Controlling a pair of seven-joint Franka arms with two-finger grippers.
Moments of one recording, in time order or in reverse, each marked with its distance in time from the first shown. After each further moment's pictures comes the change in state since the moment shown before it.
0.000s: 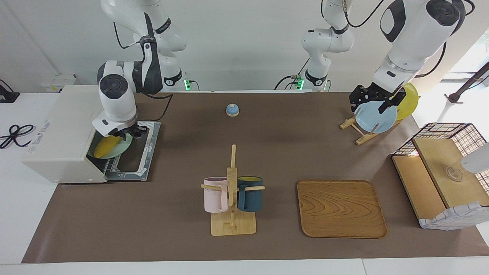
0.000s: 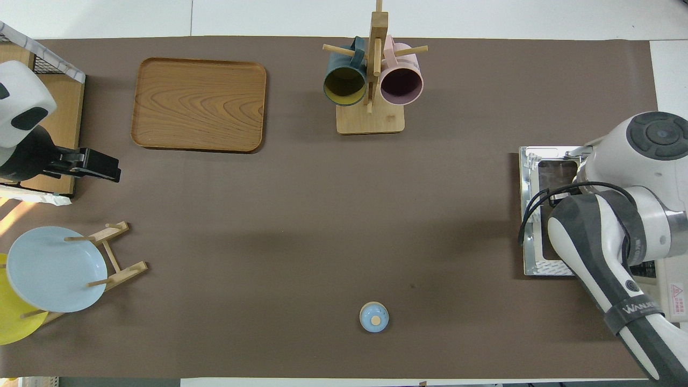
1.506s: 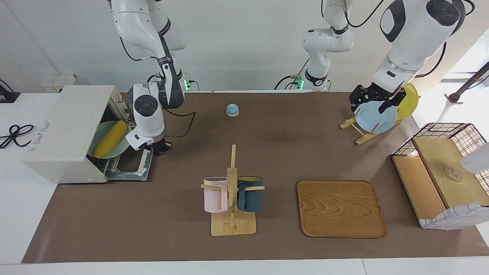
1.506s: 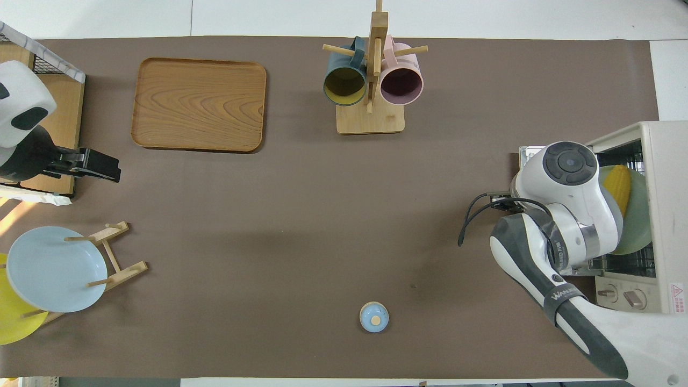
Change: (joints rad) left arm 0.000 0.000 0.000 0.000 0.000 0.000 0.000; right arm 0.083 0.127 -0.004 -0.155 -0.023 0.304 0.238
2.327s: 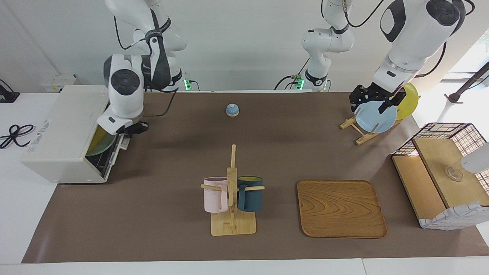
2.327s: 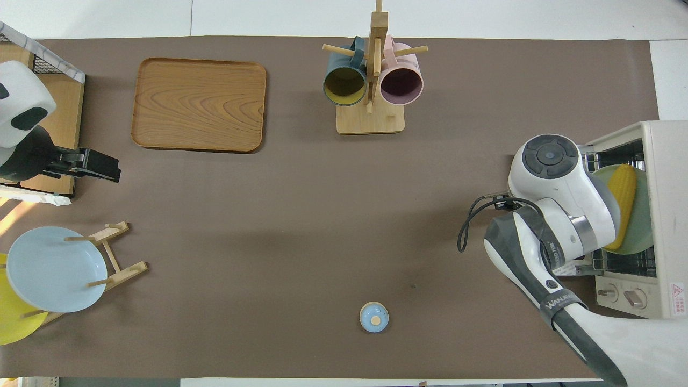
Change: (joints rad) left arm 0.000 0.000 0.000 0.000 0.000 0.000 0.000; right arm -0.125 -0.147 0.033 0.229 -0.083 -0.427 -0.352
